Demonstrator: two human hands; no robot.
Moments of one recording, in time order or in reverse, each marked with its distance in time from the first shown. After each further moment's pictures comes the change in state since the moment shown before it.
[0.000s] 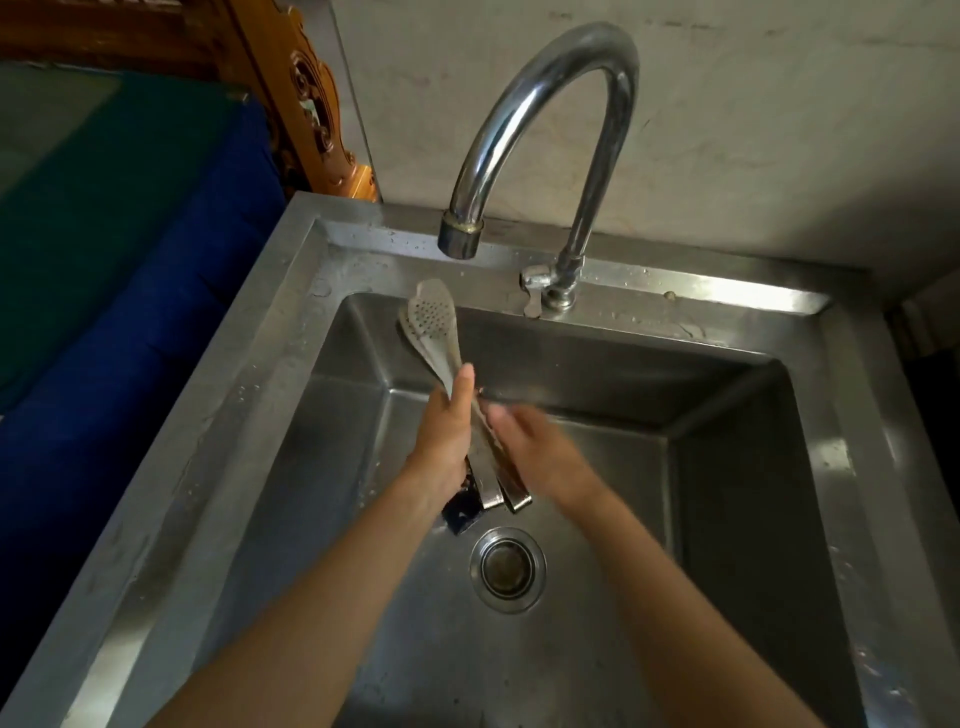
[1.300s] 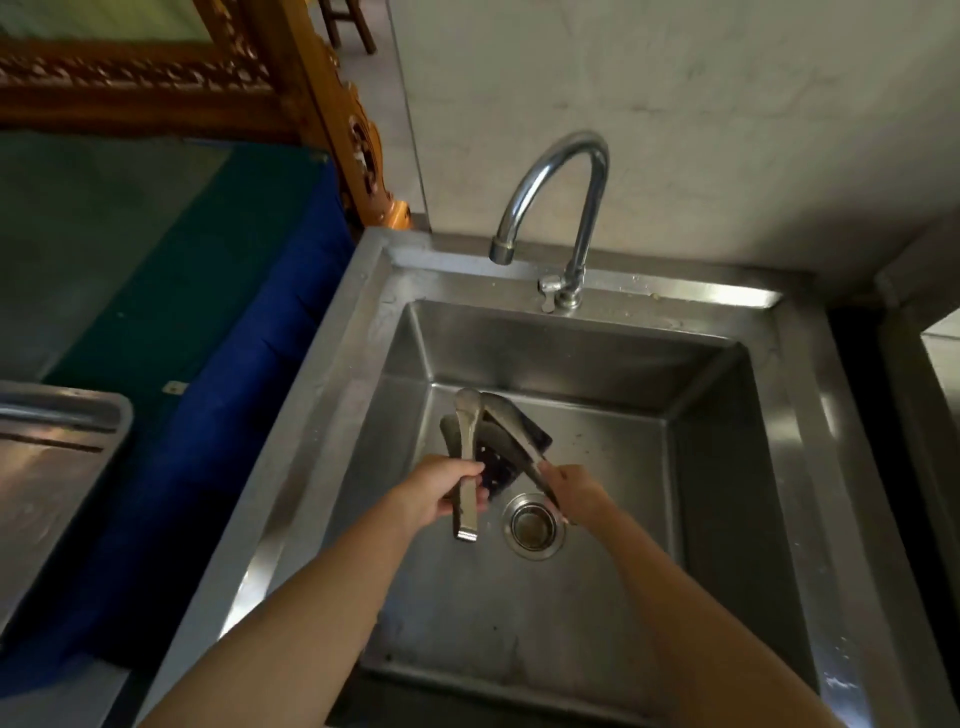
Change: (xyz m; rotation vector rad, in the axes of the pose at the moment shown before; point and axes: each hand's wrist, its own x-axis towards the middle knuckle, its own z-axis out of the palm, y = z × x) left_hand -0.103 -0.003 -0.078 0.252 -0.035 -0.452; right_hand -0.088 0.028 0.016 -0.176 -0.068 0.360
